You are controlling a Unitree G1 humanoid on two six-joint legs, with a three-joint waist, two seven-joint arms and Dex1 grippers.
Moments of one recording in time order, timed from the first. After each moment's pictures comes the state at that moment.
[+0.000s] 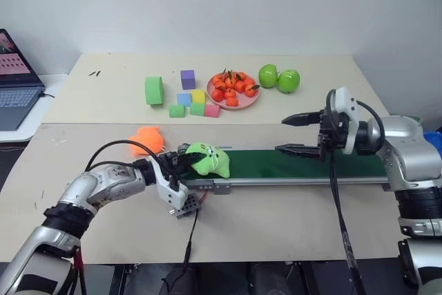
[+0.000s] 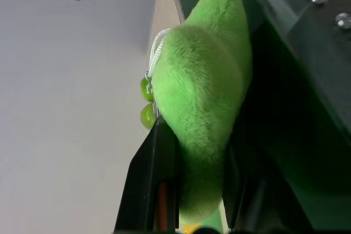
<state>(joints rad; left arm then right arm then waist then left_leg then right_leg) -0.47 0.78 -0.34 0.29 0.79 -0.94 -0.10 -0.59 -0.77 -0.01 0.06 0.42 0.40 1.26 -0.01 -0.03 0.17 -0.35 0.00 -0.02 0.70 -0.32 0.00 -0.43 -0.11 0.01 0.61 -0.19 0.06</state>
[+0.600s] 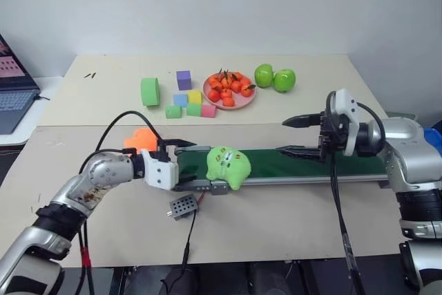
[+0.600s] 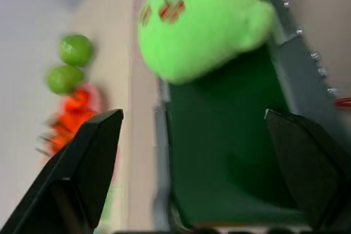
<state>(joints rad) -0.46 0.88 -0.36 0.16 -0.14 -0.37 -0.92 -0.58 -0.77 -0.02 0.06 0.42 0.41 1.26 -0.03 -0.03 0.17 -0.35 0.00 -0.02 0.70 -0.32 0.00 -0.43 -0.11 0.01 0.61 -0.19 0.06</state>
